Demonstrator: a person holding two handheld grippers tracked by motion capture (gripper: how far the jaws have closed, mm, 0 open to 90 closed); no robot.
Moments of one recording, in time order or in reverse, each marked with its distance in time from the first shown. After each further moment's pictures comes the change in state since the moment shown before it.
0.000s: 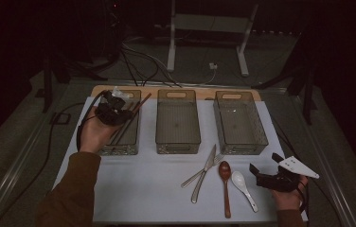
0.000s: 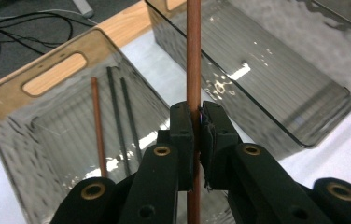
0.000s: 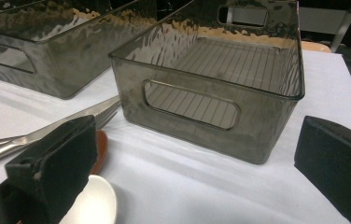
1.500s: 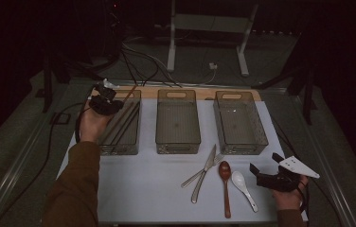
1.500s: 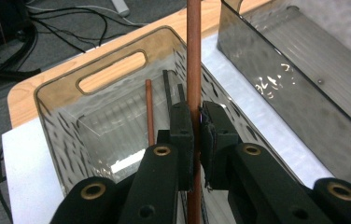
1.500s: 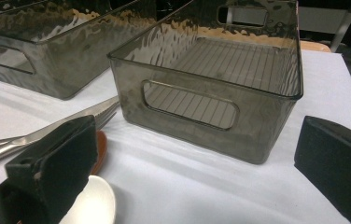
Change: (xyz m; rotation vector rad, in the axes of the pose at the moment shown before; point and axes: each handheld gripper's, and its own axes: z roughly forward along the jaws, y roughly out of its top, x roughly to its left) left arm 0.049 -0.004 0.037 -0.010 0.098 -0.082; right arm -0.001 0.000 0.000 -0.002 0.003 0.004
